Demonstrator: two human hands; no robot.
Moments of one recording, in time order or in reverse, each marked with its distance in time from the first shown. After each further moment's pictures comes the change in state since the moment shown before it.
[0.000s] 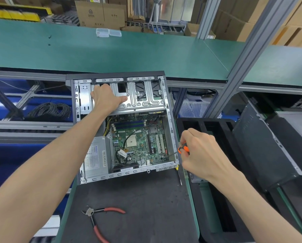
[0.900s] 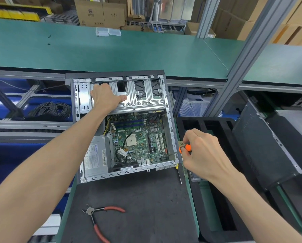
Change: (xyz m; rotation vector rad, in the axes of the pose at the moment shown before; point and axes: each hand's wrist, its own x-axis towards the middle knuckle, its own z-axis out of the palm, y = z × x) left_hand -0.001 0.001 -0.001 0.015 0.002 0.009; right_hand -0.006 0.003 0.002 0.070 0.061 0.056
